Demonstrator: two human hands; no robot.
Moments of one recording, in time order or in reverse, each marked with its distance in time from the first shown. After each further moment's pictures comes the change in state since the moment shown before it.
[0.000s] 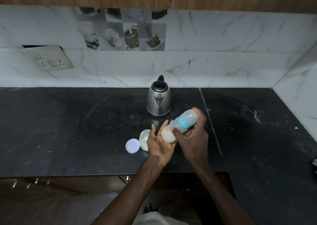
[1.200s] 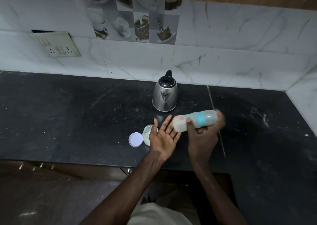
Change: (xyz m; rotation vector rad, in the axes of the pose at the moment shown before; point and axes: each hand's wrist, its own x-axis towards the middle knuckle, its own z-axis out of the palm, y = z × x) left_hand 0.012 0.008 -0.002 0.069 0.004 0.010; right_hand 0.010 0.010 0.014 0.129 0.206 0.066
